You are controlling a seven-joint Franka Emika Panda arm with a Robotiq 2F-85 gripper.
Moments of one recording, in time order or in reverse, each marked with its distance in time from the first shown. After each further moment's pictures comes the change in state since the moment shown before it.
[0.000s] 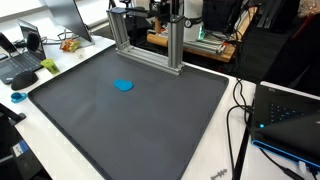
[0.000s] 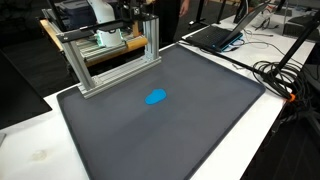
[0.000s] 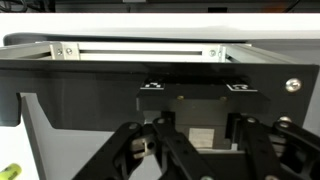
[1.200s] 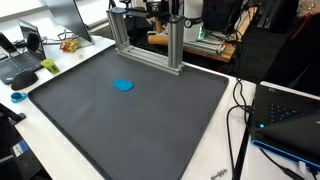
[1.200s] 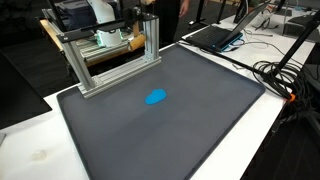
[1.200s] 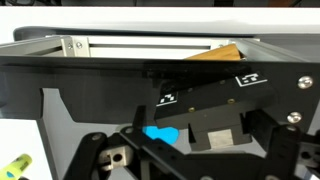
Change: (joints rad) arm -0.013 -0.046 -0.030 -0.012 -0.023 0.011 -0.032
